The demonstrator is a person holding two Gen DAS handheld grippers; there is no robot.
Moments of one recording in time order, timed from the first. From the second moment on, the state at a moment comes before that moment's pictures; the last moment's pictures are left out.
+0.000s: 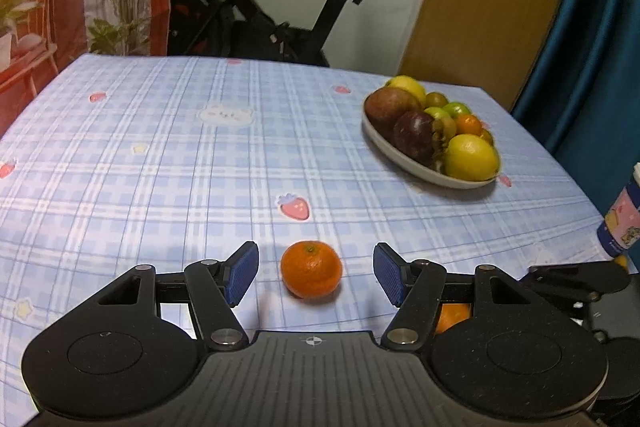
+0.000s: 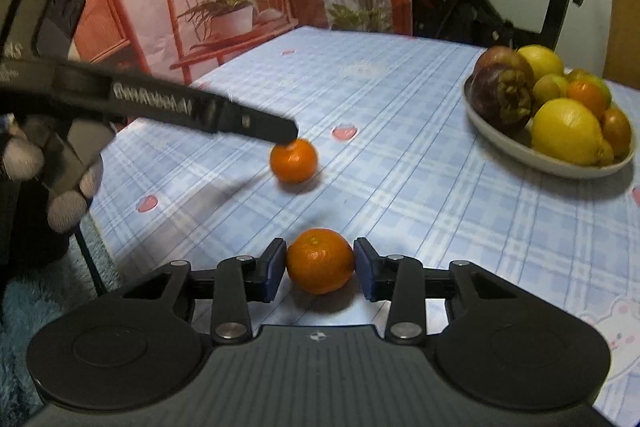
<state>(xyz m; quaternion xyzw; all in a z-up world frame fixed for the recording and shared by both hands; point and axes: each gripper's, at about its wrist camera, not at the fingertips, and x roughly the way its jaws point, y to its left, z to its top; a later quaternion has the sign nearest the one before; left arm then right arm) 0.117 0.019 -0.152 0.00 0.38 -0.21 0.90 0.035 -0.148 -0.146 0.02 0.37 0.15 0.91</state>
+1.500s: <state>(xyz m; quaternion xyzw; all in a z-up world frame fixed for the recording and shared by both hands) 0.122 0.006 -0.153 0.01 0.36 -0.24 0.90 0.042 -0.184 -0.140 0.06 0.32 0.08 0.94</state>
